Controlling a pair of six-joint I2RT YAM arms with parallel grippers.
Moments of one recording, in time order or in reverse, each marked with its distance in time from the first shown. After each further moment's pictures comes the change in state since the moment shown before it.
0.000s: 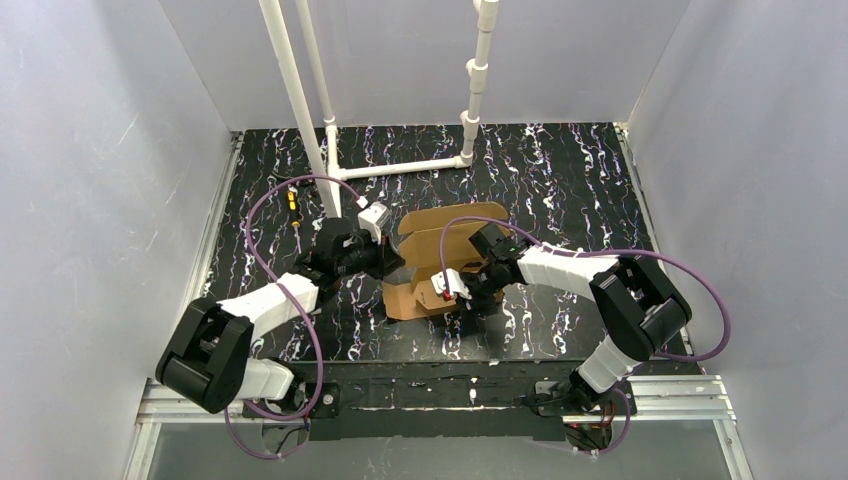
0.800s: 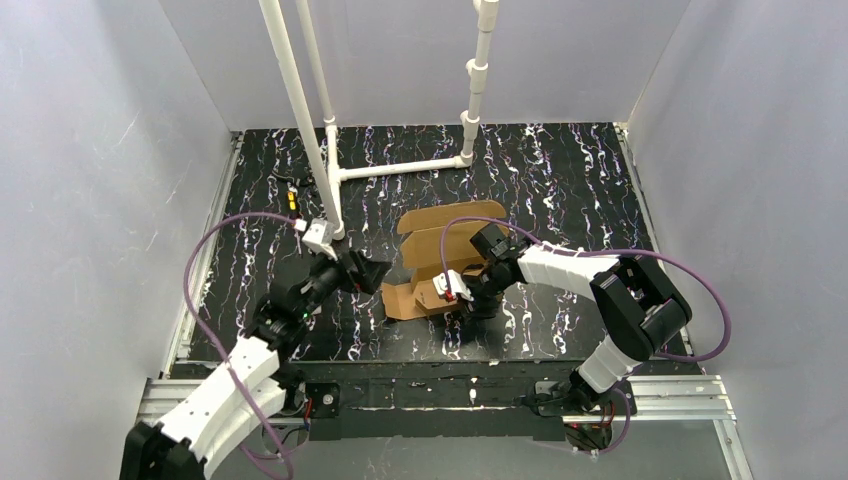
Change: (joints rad) left arm 0.007 -0.563 -0.197 -0.093 -0.256 -0.221; right arm -0.001 0.000 0.005 -0.064 -0.035 -0.011
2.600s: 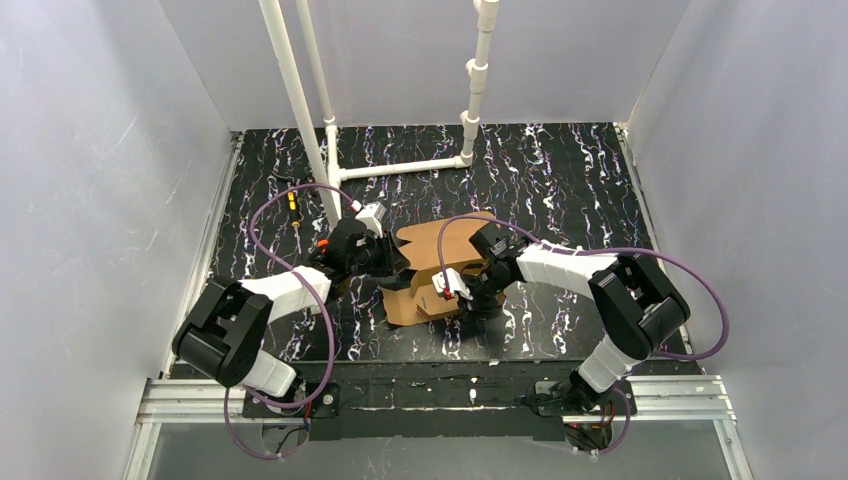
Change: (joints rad) left arm -0.049 0.693 0.231 0.095 0.067 -0.123; right arm 0.000 0.011 0.015 -0.024 -0.002 0.032
